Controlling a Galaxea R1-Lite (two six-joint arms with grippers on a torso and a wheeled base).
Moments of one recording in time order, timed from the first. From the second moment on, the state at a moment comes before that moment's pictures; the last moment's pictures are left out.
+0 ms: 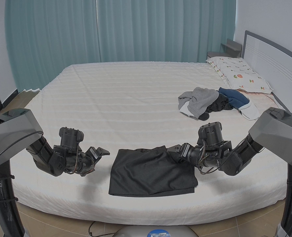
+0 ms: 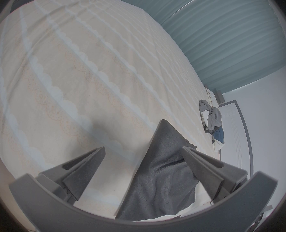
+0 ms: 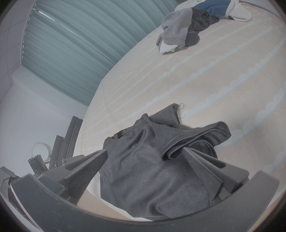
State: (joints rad) left arm -0.20 2.20 -0.84 -0.60 -0.20 -0.91; right arm 0.48 2.27 -1.02 -0.66 0.09 0.80
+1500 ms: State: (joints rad) left arm -0.31 2.37 -1.14 -0.59 -0.13 -0.83; right arm 0.34 2.37 -1.14 -0.66 0.03 0.84
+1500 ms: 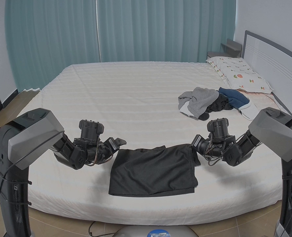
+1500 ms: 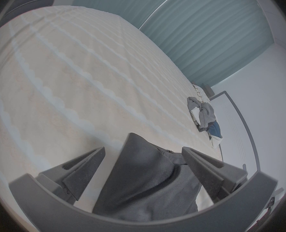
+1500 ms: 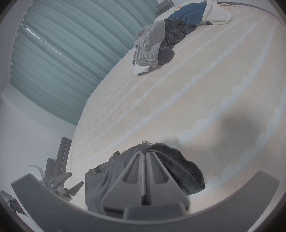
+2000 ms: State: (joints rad) left arm -0.34 2.46 -1.24 -0.58 -0.05 -0.83; right arm 0.33 2.38 -1.14 -0.66 0.03 0.85
